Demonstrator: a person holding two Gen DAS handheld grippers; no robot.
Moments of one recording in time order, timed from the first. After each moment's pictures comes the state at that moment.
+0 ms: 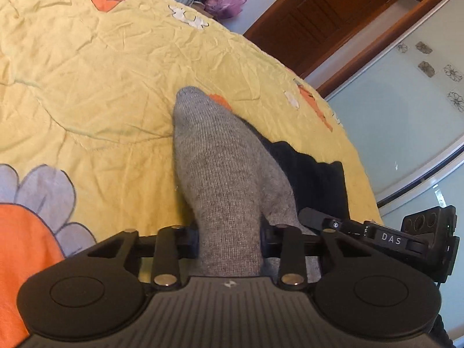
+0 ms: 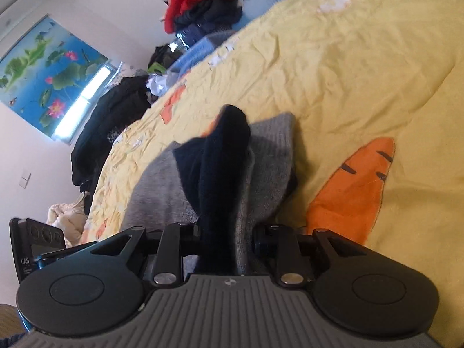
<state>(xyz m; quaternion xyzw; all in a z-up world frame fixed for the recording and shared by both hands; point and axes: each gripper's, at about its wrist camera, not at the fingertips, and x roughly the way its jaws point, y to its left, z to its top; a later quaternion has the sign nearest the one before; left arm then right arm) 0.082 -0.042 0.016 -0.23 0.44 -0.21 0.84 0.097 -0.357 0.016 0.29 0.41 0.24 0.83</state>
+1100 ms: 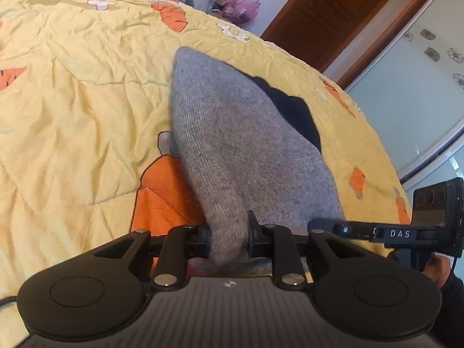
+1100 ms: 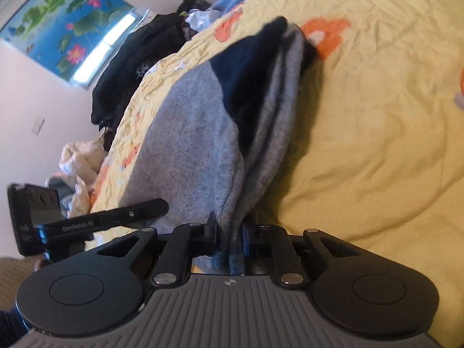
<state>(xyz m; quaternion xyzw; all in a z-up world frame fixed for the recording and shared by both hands) 0.001 0.065 0.031 -0.18 0.45 -0.18 0.86 0.037 -0.247 0.023 0.23 0.47 0.31 0.79</state>
